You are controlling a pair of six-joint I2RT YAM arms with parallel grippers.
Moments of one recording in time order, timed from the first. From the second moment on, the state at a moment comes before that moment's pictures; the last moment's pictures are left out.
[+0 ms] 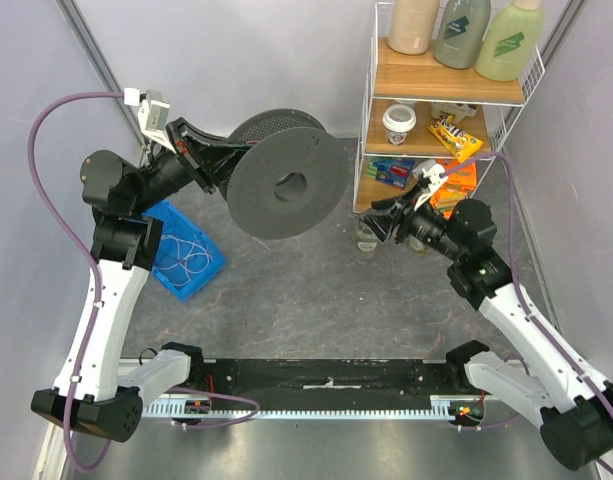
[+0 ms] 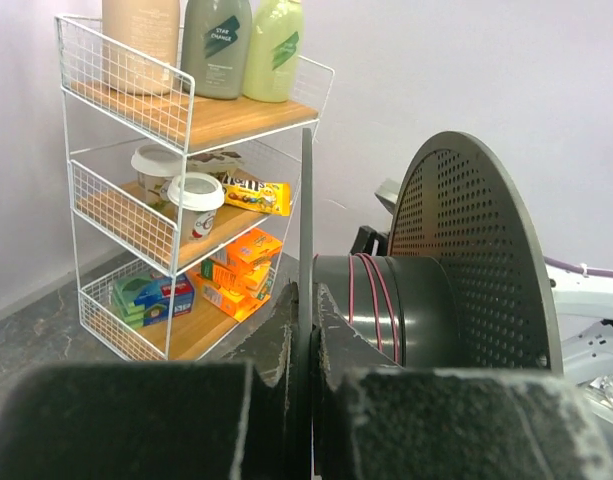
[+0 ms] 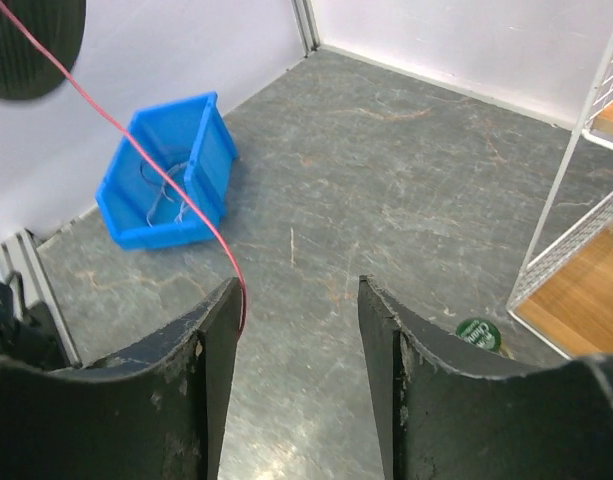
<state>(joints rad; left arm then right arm) -0.19 1.04 1.31 0.12 0.84 -0.56 0.41 0.94 0.81 0.13 -0.44 0.27</state>
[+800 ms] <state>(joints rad) -0.18 1.13 1.42 0.12 0.76 -0.81 0.41 0.93 0.77 0.14 -0.58 0.07</state>
